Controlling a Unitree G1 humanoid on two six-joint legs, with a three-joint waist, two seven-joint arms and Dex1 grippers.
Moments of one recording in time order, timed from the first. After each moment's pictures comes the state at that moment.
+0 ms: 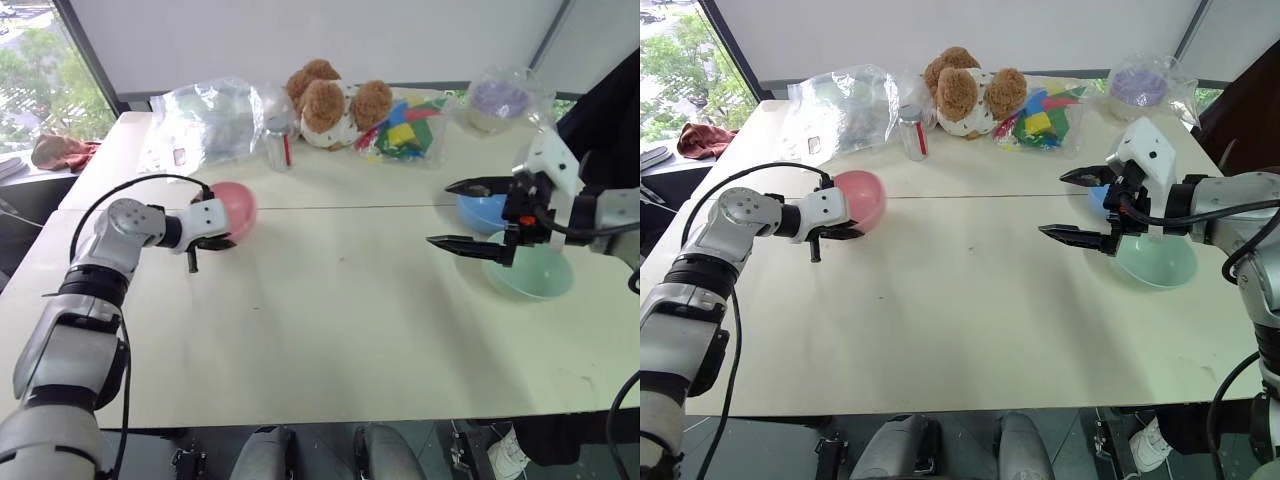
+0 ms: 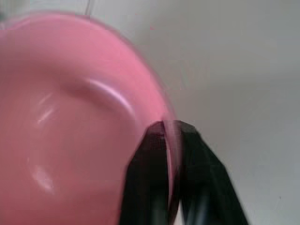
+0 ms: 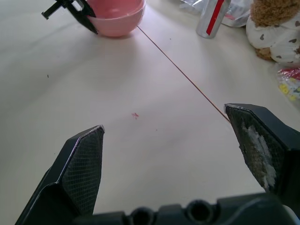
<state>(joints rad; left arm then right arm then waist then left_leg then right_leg) -0.97 0.71 -0.27 0.91 0.14 -0.27 -1.16 -0.54 -1.06 -0.14 -0.30 0.51 0.67 1.04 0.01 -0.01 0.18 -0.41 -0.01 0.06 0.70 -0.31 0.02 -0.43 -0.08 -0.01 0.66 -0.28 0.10</state>
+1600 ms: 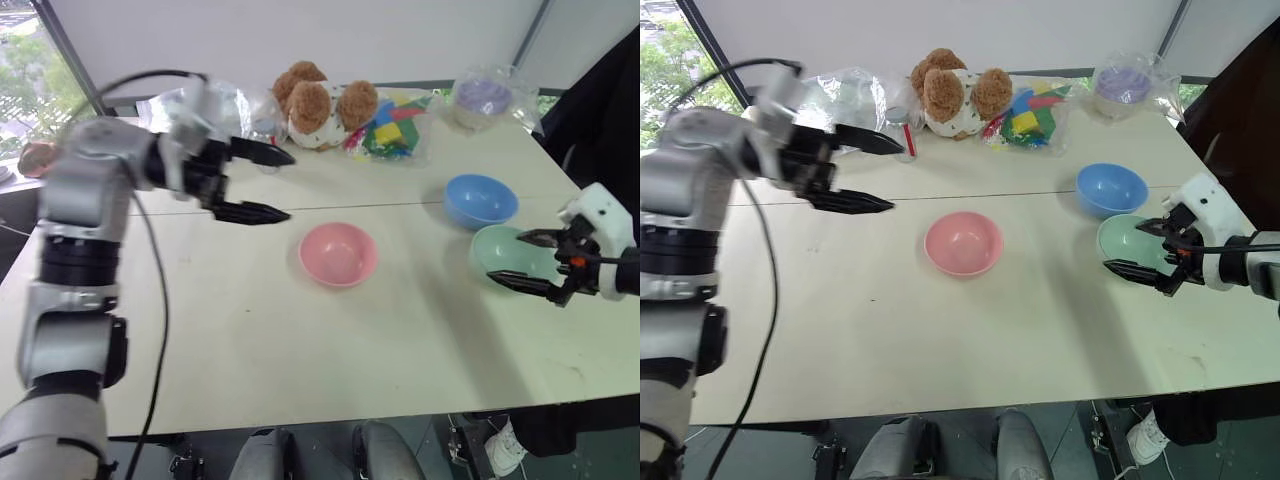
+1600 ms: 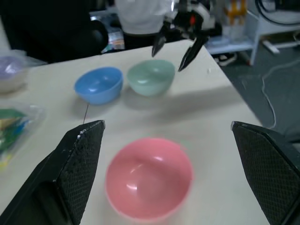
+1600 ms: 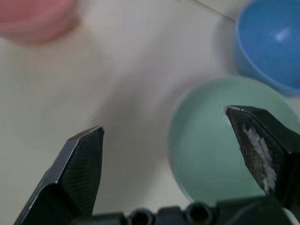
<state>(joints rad) -0.97 0.78 0.04 0.17 -0.49 0.54 -1.56 -0.16 -1.21 -0.26 -0.22 0.41 0.76 0.91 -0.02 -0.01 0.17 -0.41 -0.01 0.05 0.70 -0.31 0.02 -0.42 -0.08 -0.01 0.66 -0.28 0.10</state>
